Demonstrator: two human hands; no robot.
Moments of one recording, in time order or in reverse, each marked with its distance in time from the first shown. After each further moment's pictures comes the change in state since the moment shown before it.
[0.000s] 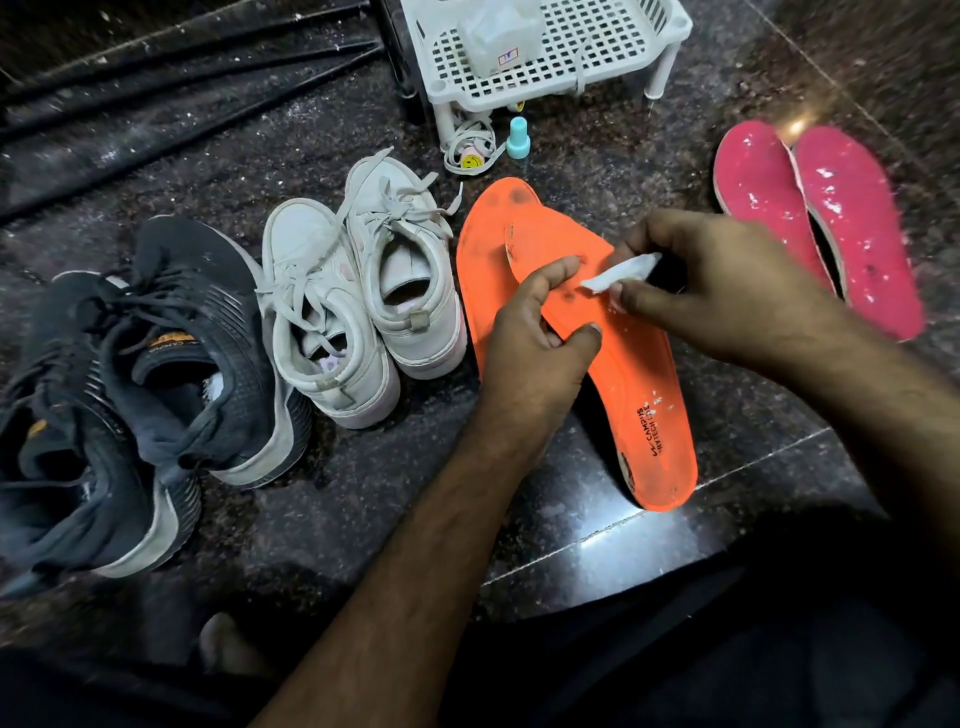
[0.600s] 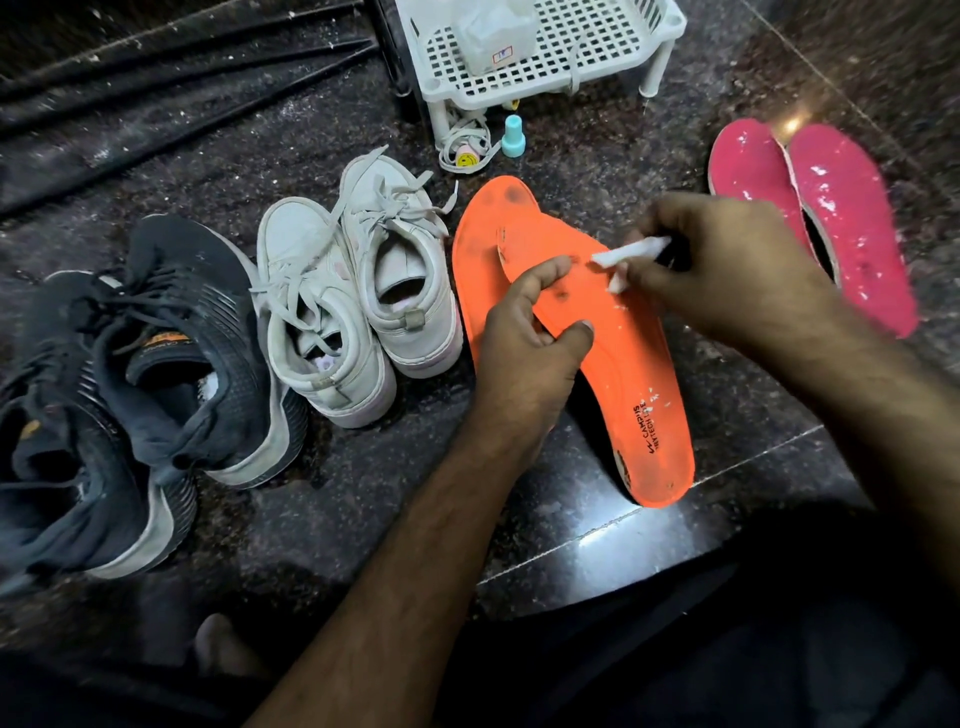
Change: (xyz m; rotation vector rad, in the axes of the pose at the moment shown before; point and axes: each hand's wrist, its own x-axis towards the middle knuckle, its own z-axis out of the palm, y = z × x) left_hand 0.001 -0.002 -0.002 -0.020 0.013 -0.028; right_hand 0.007 0.010 0.002 -0.080 0.130 0.096
